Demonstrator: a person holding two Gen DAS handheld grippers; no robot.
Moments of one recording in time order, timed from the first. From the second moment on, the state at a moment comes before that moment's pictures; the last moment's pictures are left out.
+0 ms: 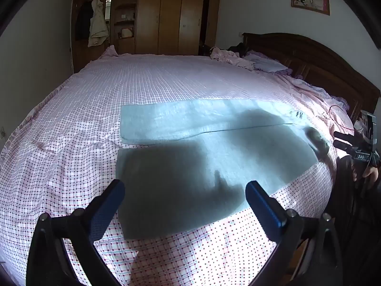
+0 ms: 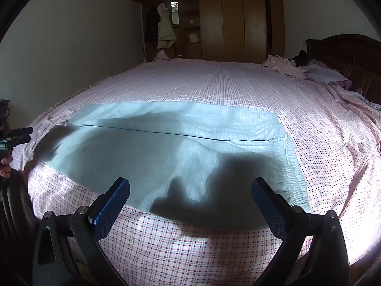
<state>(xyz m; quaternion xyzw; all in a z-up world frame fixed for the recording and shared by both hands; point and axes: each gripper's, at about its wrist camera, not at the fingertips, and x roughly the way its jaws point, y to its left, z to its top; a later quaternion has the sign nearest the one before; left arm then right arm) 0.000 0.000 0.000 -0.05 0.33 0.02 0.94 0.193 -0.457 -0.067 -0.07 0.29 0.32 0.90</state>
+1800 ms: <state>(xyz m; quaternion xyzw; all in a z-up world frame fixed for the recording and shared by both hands) 0.004 0.000 -0.006 -0.04 0.34 0.02 0.94 0.193 -0.454 -0.067 -0.07 0.29 0.31 0.90</state>
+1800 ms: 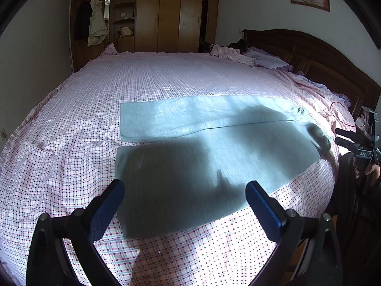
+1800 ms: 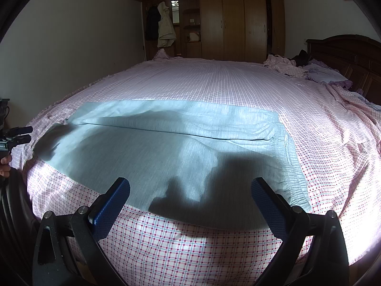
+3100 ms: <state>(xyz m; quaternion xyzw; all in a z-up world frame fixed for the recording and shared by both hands) 0.003 -0.003 -0.006 -0.04 0.34 0.02 0.94 0.198 -0.451 -0.072 -0.07 0.31 0.31 0.90</state>
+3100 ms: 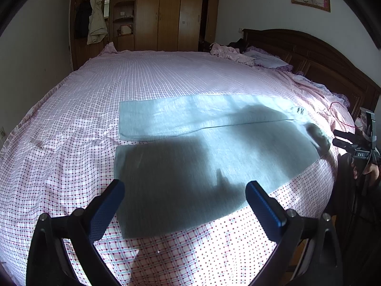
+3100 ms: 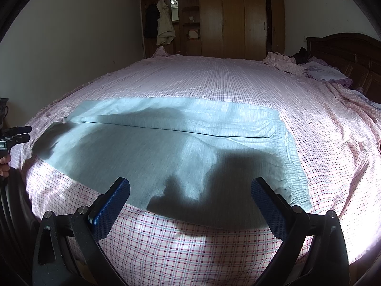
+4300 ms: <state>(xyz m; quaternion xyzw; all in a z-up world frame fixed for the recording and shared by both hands) 0.109 -0.011 0.019 -0.05 0.36 -0.01 0.93 0.249 -0.384 -0.055 0.06 0.29 0.51 0.81</state>
